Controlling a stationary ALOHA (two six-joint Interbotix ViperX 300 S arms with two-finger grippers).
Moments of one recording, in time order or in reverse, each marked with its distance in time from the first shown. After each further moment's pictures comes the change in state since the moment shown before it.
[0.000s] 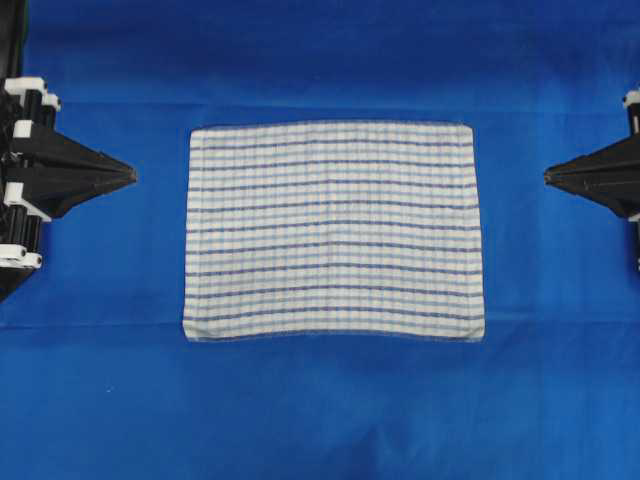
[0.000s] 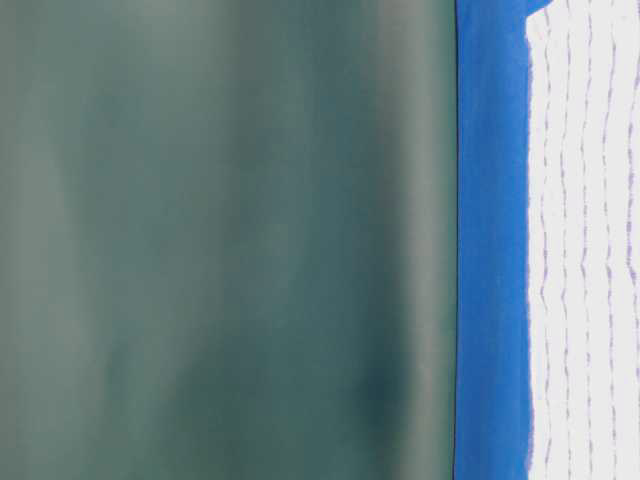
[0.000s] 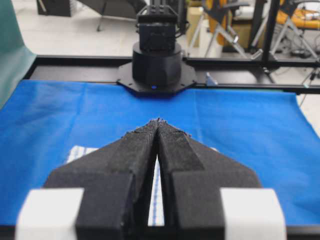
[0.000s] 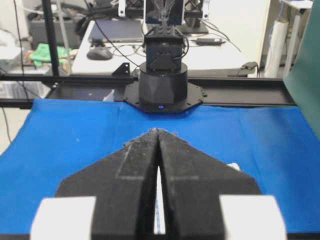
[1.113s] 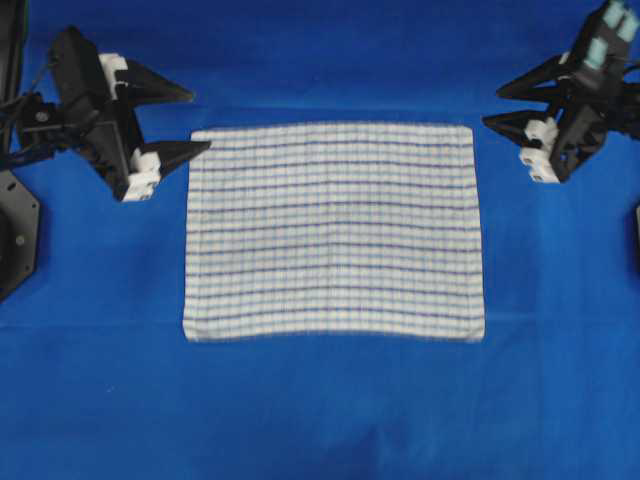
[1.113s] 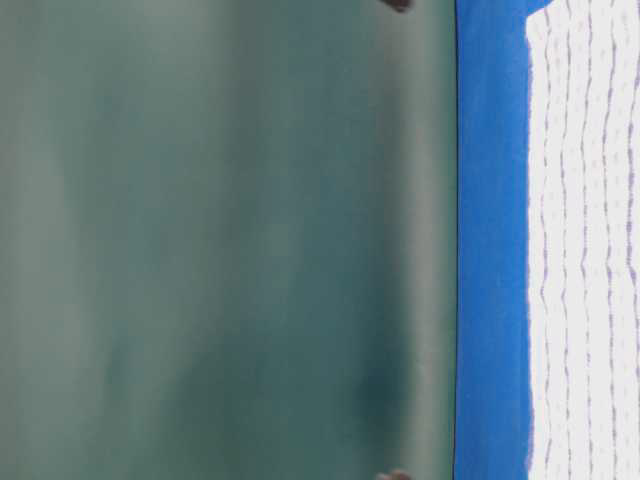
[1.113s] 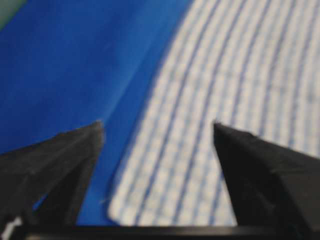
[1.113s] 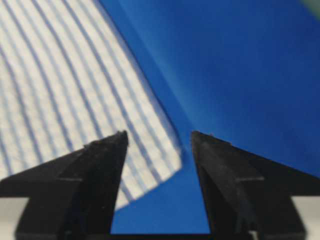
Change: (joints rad) left arm 0.368 0.577 0.002 -0.021 -0.052 0.008; right arm -0.454 0.522 -0.052 0.020 0.230 0.095
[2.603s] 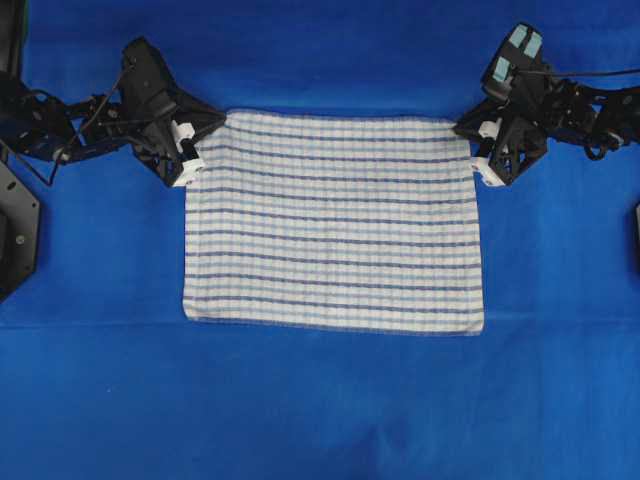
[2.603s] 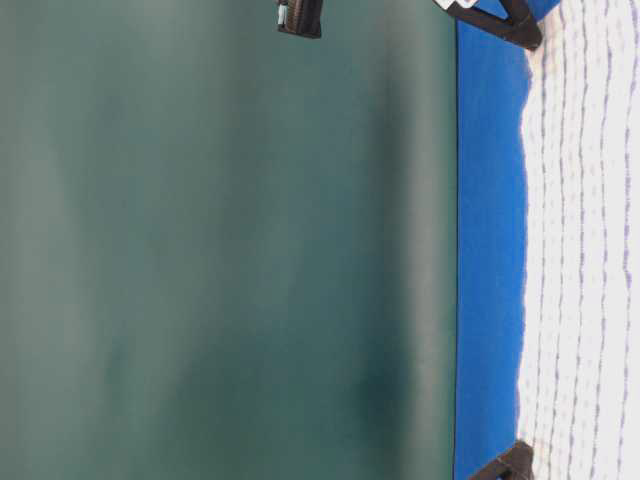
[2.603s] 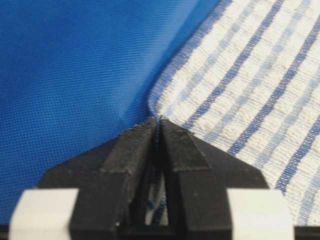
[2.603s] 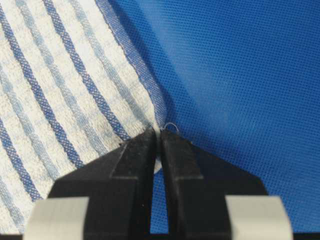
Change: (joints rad) left arm 0.110 0.522 -0.064 -0.003 -0.230 -0.003; right arm -0.035 0.446 -0.083 -0.011 -0.143 0.000
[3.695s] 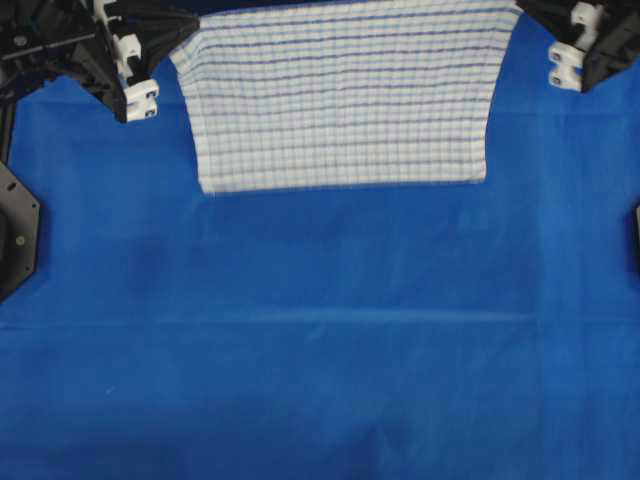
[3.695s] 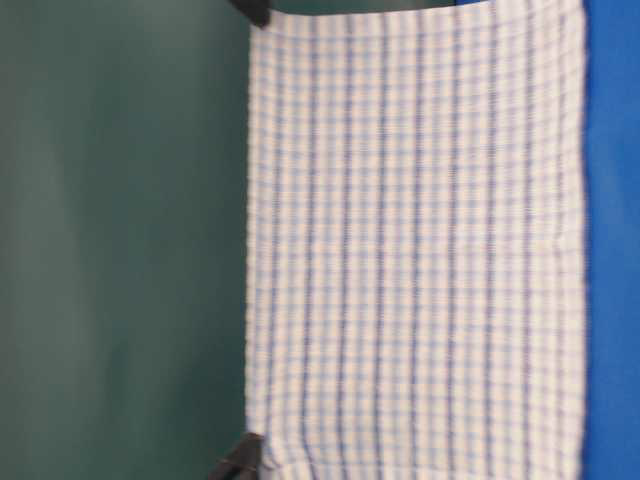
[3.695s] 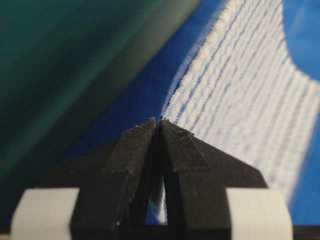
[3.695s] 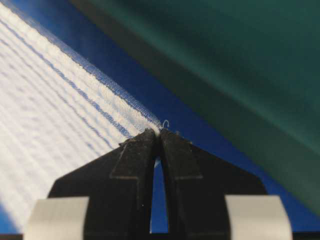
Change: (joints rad) left arm 0.067 -0.653 -0.100 0.002 0.337 0.011; right arm -0.195 -0.652 -0.035 0.031 0.186 -0.008
